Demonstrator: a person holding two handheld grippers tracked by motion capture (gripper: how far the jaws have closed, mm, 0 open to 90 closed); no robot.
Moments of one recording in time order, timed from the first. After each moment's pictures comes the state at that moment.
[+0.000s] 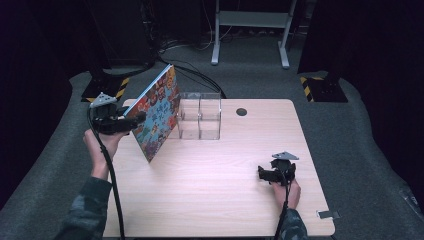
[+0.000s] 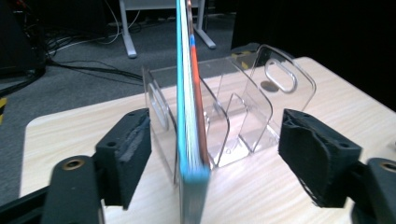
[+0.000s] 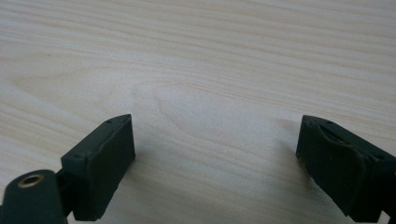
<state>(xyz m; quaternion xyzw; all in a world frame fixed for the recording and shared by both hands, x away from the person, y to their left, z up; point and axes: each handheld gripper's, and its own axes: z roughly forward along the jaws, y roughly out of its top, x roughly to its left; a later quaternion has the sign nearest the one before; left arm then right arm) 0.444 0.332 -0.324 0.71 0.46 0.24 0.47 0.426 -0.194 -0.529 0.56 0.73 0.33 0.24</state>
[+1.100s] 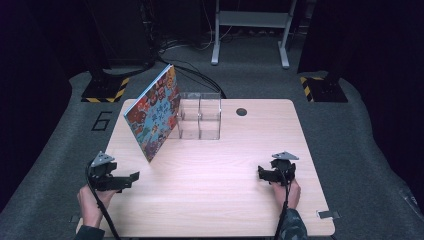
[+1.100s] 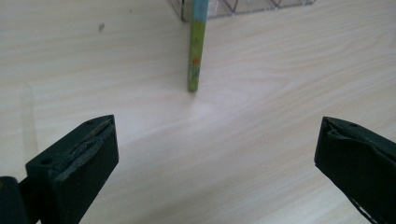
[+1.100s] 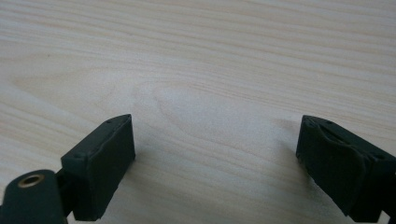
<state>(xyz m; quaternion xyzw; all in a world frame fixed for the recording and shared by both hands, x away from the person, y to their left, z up) 0.357 0.360 -0.467 0.74 0.52 0.18 0.39 0.426 -0.194 -0.529 0.56 0.73 0.33 0.24</state>
